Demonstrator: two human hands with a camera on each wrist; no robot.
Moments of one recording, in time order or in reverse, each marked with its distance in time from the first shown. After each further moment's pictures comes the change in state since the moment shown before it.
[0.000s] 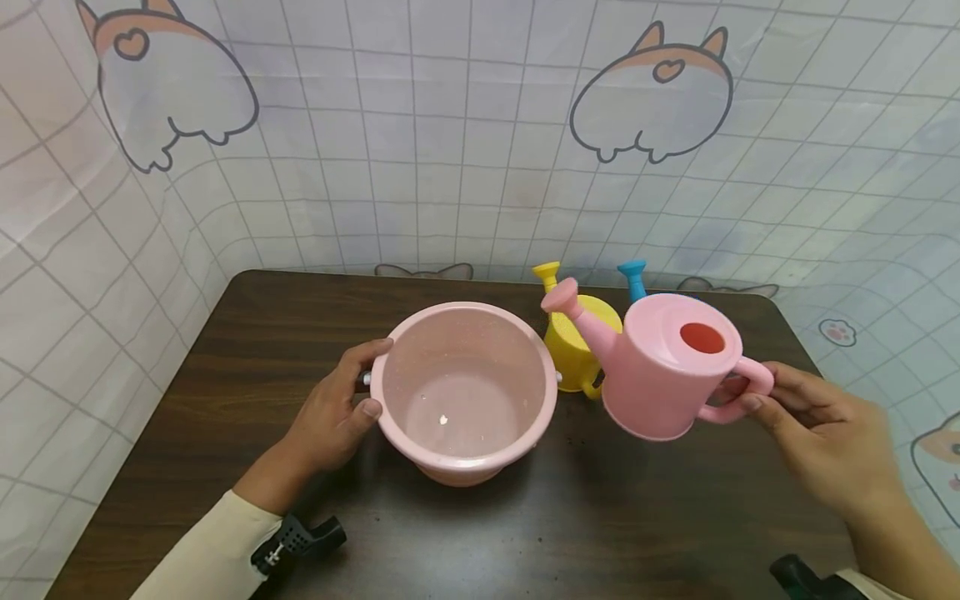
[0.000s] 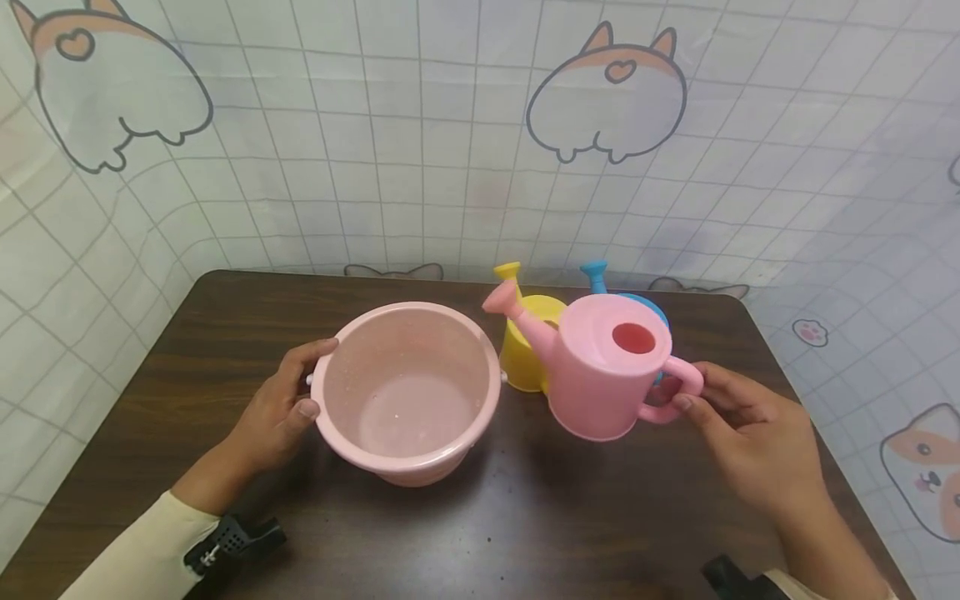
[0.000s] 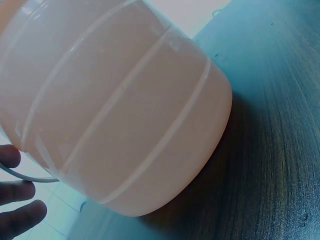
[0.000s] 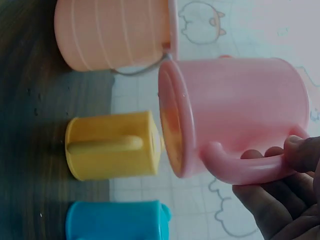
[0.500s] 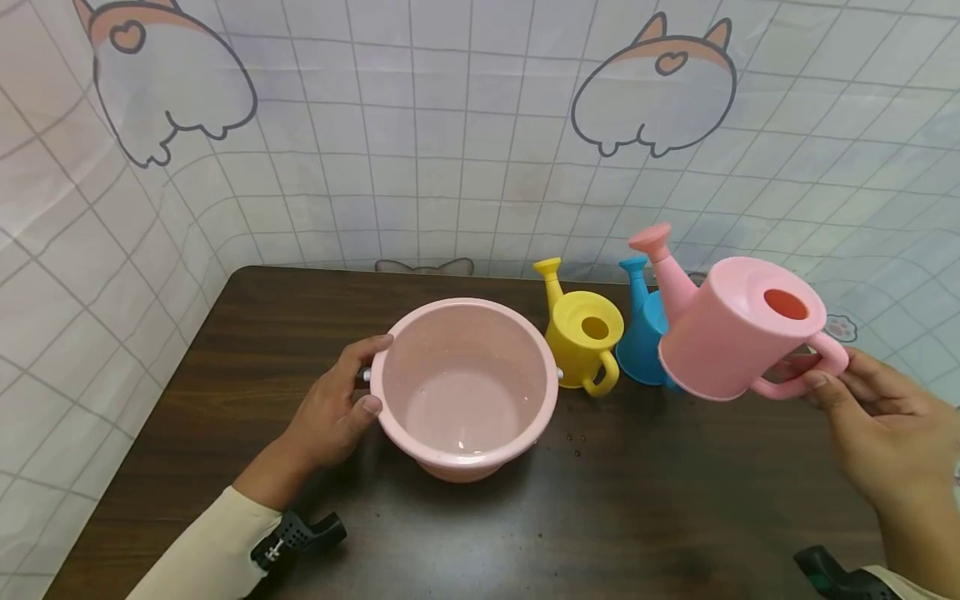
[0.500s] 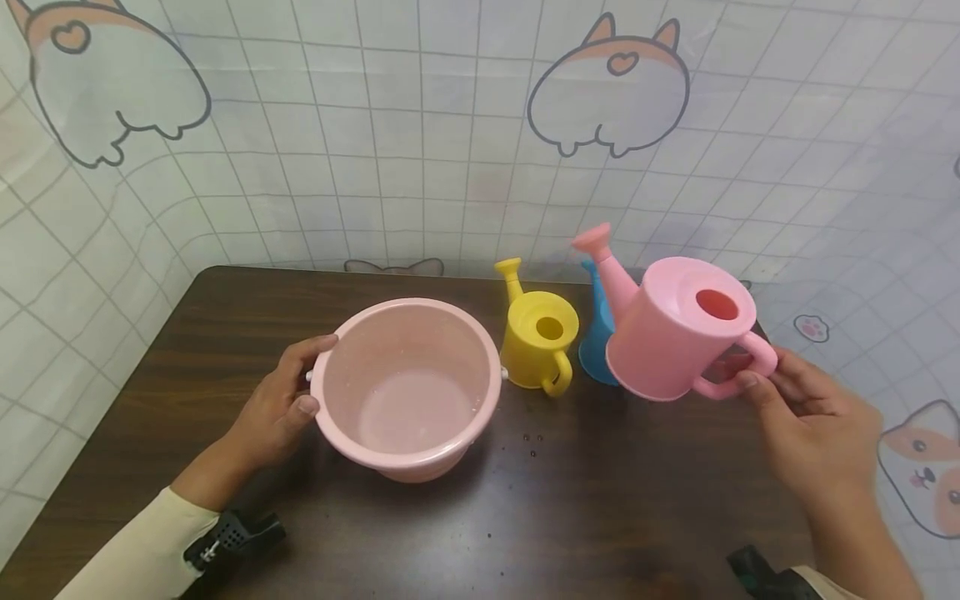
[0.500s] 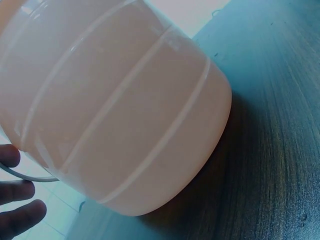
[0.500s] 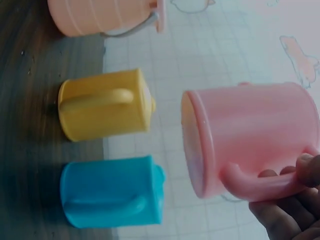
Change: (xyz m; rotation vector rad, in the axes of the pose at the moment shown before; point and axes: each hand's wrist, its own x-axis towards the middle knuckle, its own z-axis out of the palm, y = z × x) left_hand -0.001 -0.001 0.001 0.005 0.000 -0.008; right_hand 0.000 0.010 -0.029 0.222 0.244 -0.087
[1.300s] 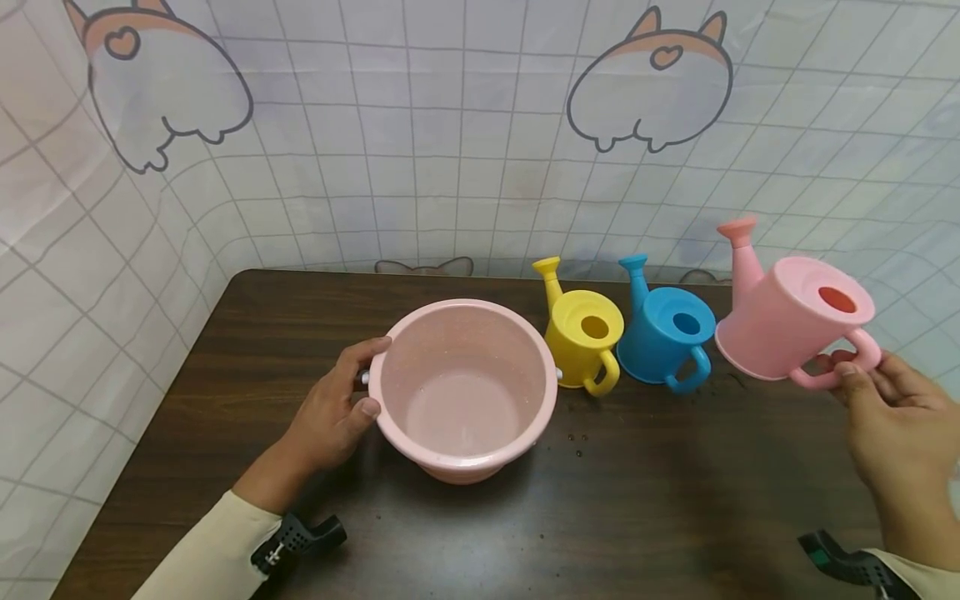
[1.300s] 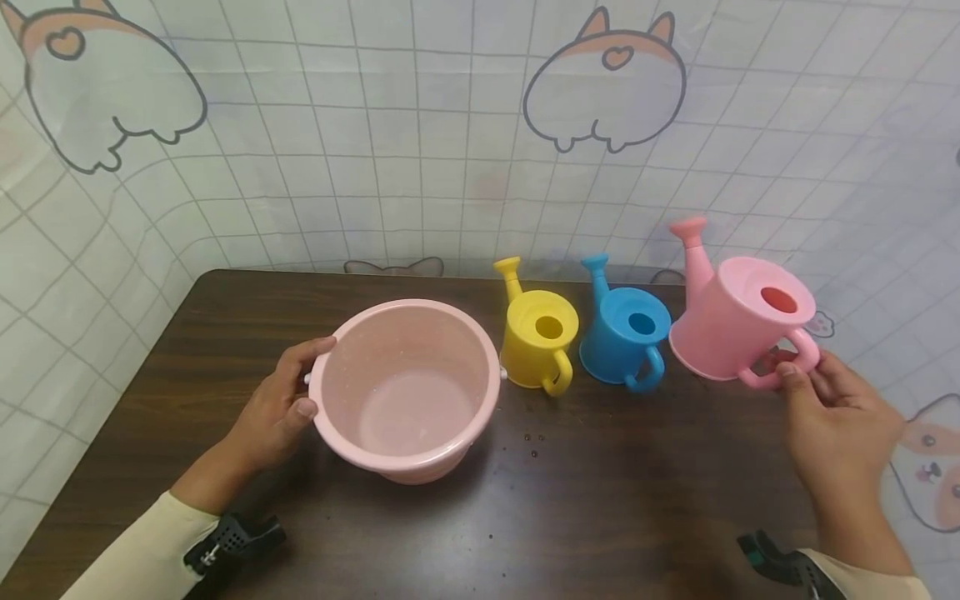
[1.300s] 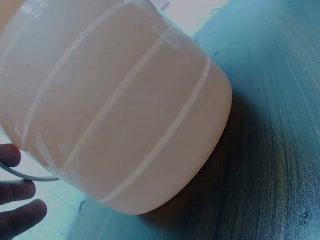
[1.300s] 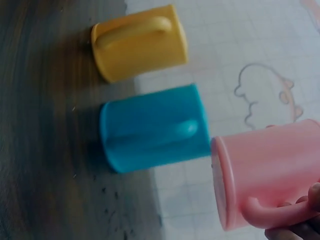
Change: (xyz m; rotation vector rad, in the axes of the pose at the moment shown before) left_hand 0.000 0.001 -0.001 0.002 -0.008 0.025; right_hand -0.004 0.025 -0.042 -0.327 0.543 0.430
